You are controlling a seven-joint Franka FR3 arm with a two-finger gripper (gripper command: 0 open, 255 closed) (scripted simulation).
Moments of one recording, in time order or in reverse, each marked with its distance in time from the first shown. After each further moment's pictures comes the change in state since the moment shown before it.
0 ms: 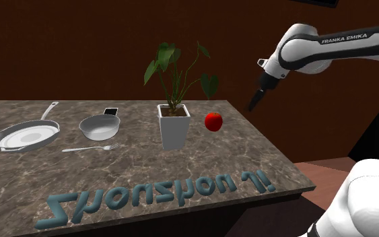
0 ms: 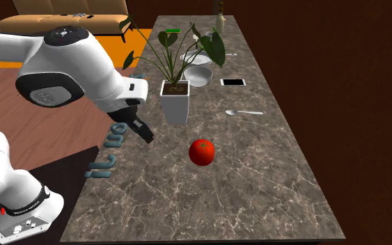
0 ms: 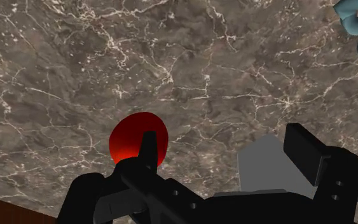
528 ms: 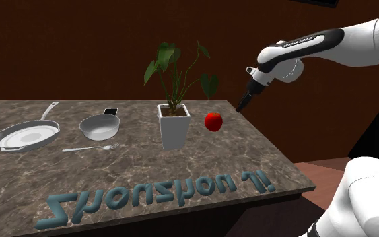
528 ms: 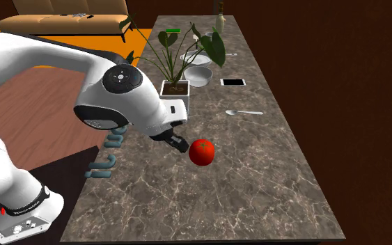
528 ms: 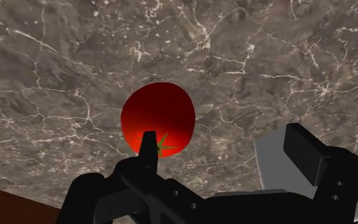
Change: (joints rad) arm 0.167 0.328 -0.263 0.163 0.296 0.141 -0.439
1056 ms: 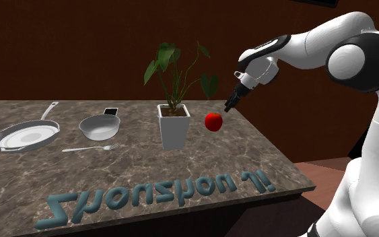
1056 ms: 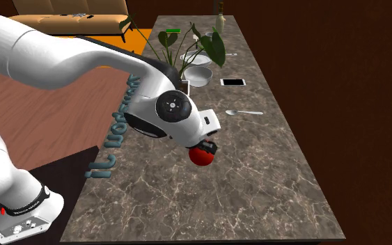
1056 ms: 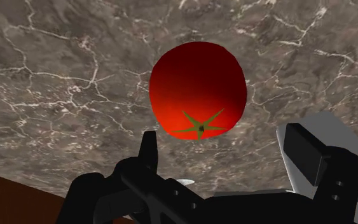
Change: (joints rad) arm -0.022 0.412 -0.063 0.284 0.473 -0.108 -0.456
